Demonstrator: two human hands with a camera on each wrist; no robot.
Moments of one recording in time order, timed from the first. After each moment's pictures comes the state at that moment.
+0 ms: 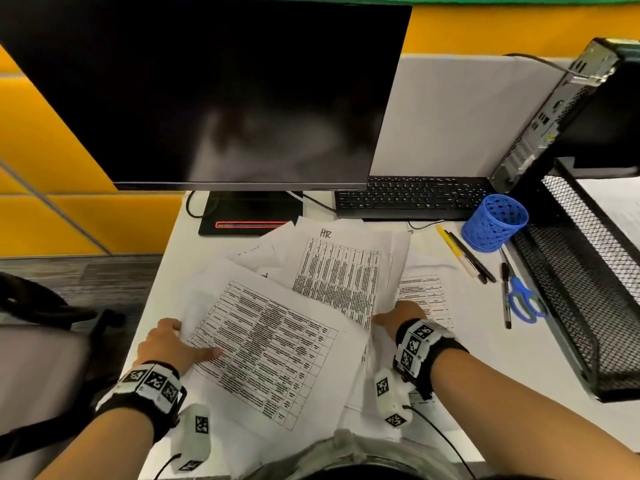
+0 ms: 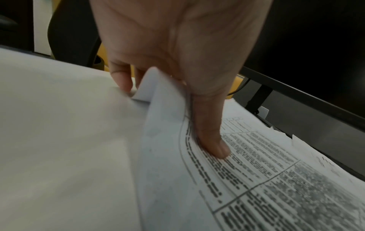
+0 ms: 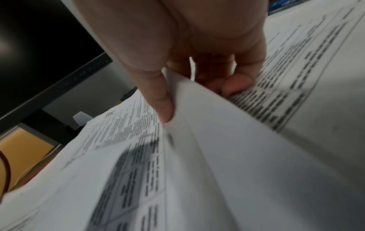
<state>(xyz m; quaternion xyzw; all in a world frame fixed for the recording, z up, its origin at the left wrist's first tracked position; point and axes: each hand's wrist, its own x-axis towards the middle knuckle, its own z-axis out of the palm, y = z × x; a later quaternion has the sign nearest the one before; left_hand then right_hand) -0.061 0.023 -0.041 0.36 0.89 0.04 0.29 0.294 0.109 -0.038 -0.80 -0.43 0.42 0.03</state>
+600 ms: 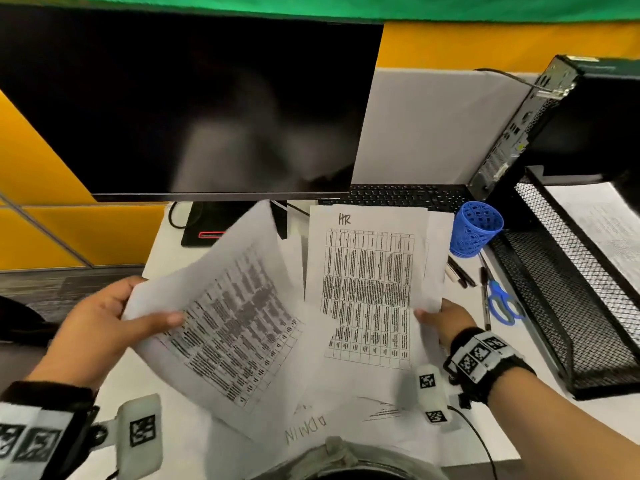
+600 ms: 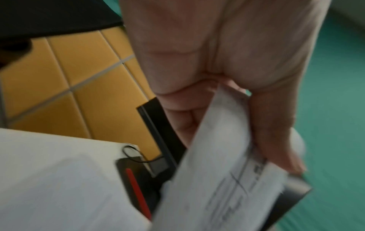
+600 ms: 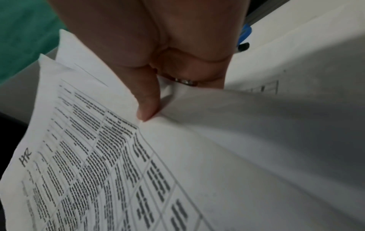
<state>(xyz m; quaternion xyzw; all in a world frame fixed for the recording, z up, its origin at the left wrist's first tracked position) -0.037 0.013 0.095 0.46 0.65 0.44 0.41 0.383 0.099 -0.008 -0.76 -0.36 0.47 0.25</state>
